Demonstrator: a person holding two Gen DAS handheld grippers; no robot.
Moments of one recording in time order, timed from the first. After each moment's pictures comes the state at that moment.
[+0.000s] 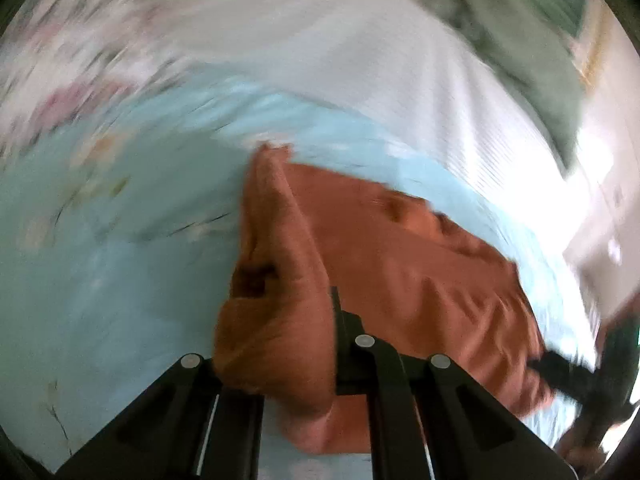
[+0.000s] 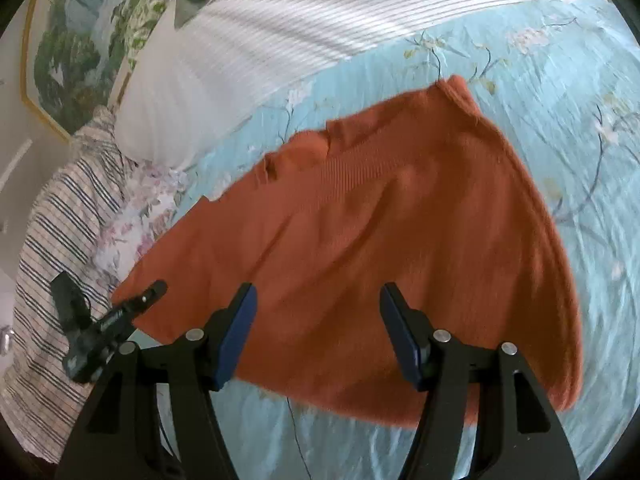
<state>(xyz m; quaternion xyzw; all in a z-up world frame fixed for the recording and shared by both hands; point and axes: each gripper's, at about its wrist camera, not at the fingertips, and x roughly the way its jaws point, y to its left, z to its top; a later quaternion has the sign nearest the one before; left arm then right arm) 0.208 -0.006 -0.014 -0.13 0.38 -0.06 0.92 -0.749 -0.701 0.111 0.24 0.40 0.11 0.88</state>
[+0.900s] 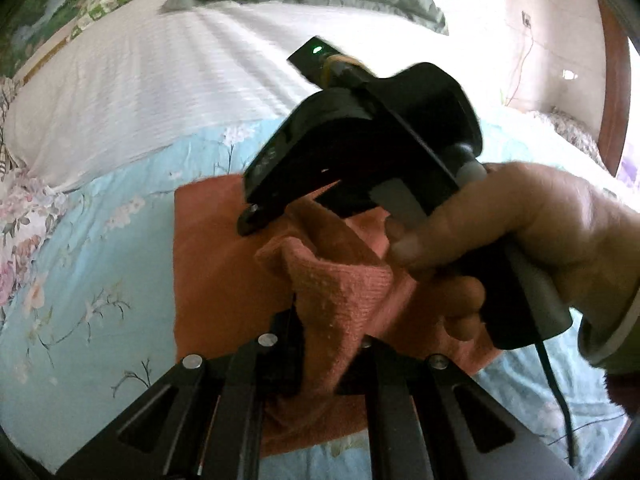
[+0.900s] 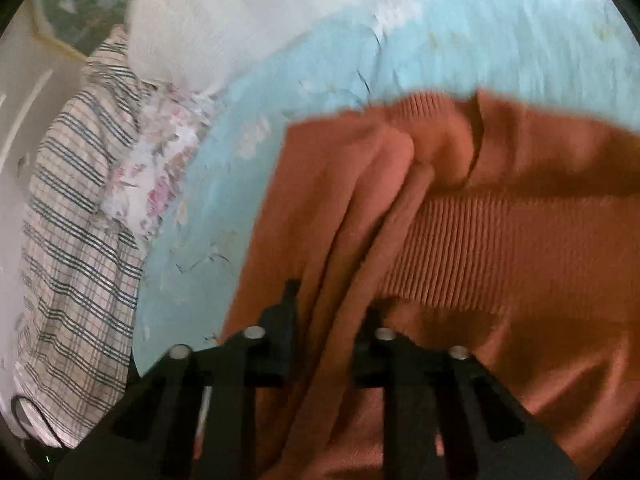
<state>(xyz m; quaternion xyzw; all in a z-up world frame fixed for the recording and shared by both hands) 0.171 -0.160 -0.032 0.12 0.34 -0.17 0.92 -0.611 -0.617 0.092 0.18 0.49 0.25 0.82</state>
